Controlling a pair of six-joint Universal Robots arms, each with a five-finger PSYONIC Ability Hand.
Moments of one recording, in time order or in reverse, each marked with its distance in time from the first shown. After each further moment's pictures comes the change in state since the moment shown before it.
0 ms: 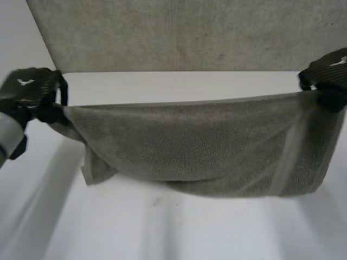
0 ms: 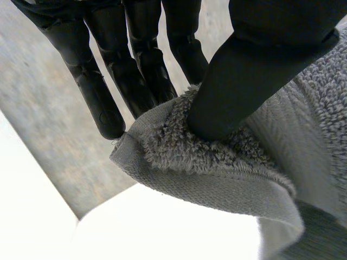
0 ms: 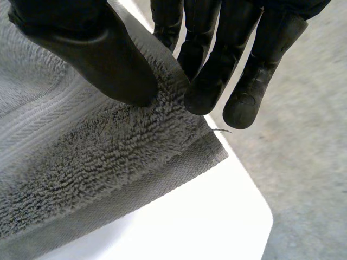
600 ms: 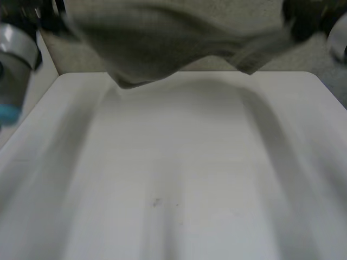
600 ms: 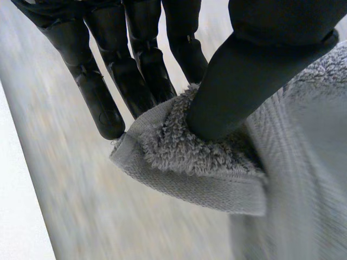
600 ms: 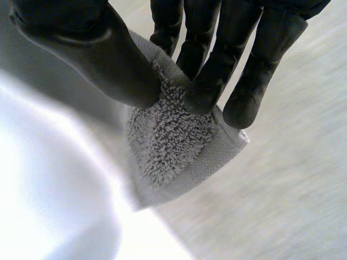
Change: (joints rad) left arm -0.089 -0.344 0.503 0.225 -0.131 -0.152; right arm 0.159 0.281 -0.355 -0.303 0.117 0.333; left_hand -0.001 0.000 0.001 0.001 -0.001; right_hand 0.004 0.000 0.000 0.000 0.002
